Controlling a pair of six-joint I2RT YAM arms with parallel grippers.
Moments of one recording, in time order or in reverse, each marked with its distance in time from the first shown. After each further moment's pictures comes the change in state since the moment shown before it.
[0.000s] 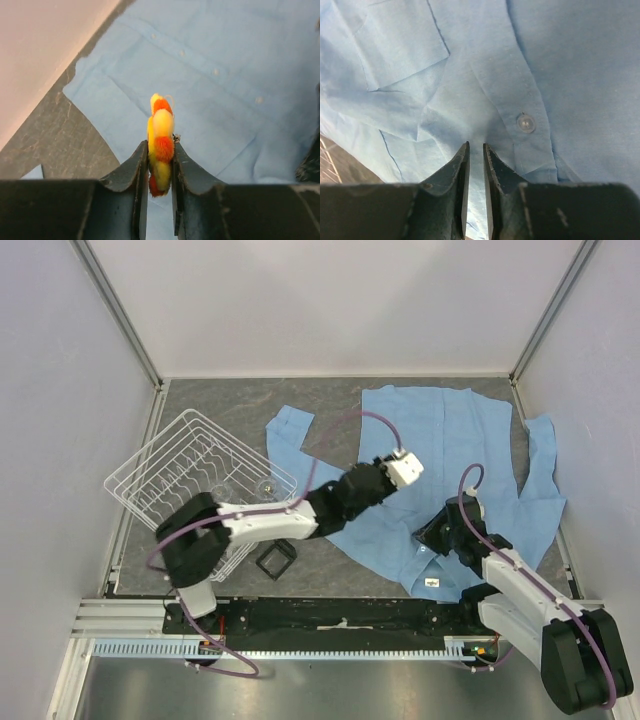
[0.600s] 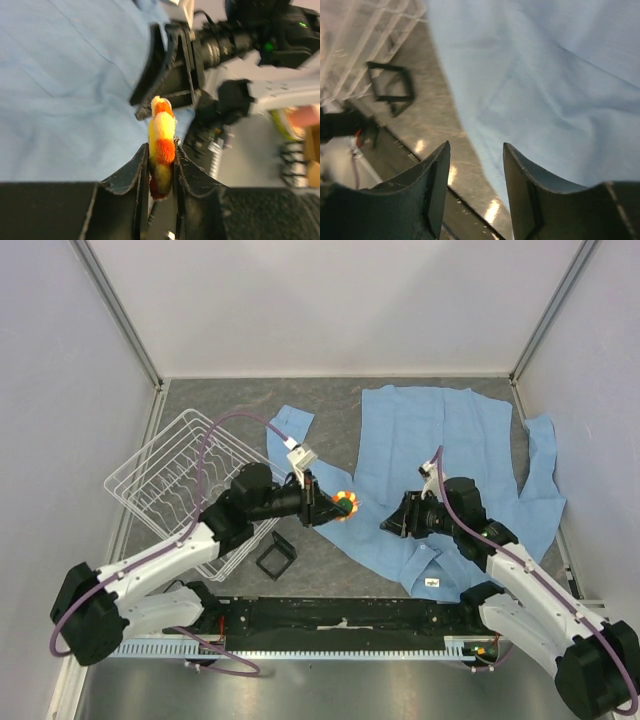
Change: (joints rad) left arm 0.326 -0.720 -0.439 -0.213 0.805 -0.826; right arm 0.129 -0.039 0.189 -0.011 -0.355 -0.534
